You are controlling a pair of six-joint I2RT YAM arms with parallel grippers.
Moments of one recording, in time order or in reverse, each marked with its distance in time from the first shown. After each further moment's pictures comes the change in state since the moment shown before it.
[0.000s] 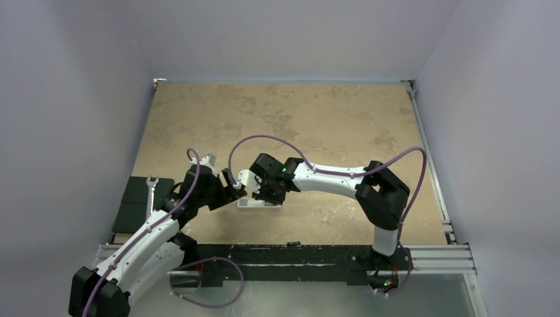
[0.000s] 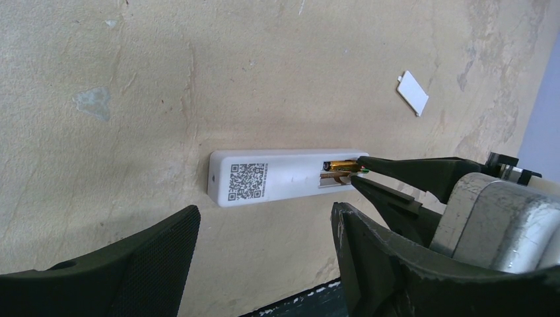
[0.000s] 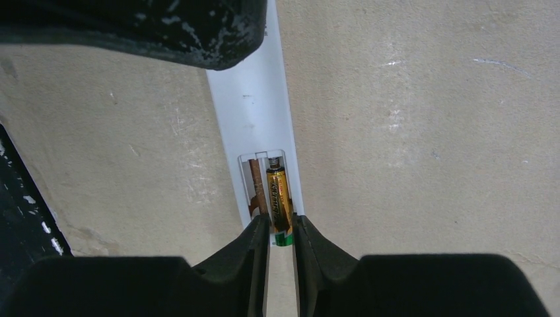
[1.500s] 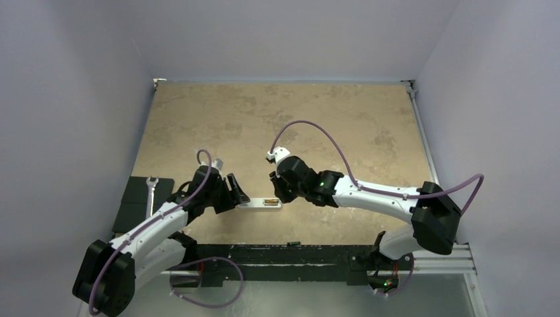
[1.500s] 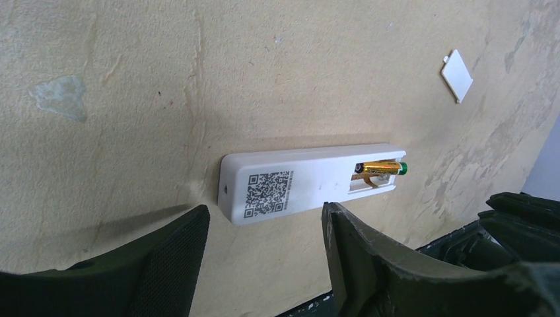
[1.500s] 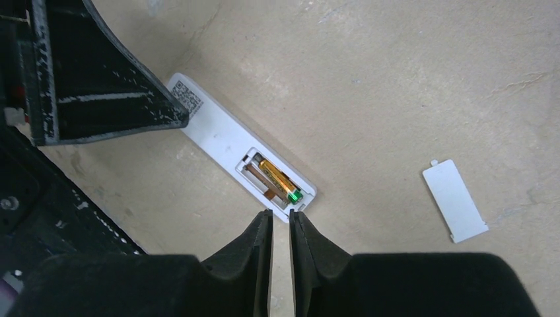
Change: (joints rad) left arm 0.000 0.174 -0.065 0.146 0.061 0.006; right arm -0.003 -0.402 -0.343 0.314 0.210 0.710
